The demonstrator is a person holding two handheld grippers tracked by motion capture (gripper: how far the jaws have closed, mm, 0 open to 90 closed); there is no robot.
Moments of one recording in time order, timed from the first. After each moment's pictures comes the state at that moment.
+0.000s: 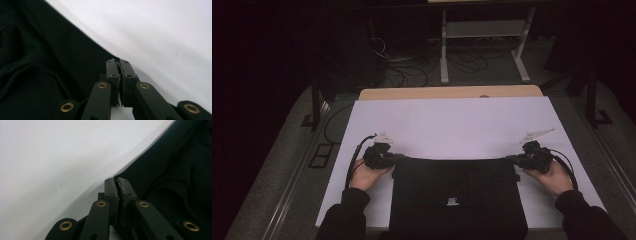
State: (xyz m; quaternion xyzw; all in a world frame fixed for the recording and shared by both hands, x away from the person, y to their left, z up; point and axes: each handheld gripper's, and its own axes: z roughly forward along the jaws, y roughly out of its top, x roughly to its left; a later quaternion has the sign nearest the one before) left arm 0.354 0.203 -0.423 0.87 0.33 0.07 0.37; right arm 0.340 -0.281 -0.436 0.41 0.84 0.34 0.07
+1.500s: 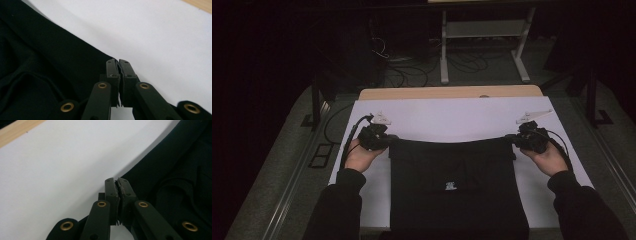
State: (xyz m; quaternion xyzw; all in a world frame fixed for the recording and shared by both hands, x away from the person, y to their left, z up) left arm 0.385 0.207 -0.370 0.88 0.32 0.15 0.32; right arm 0.376 -0.269 -0.396 0.41 0.84 0.33 0.16
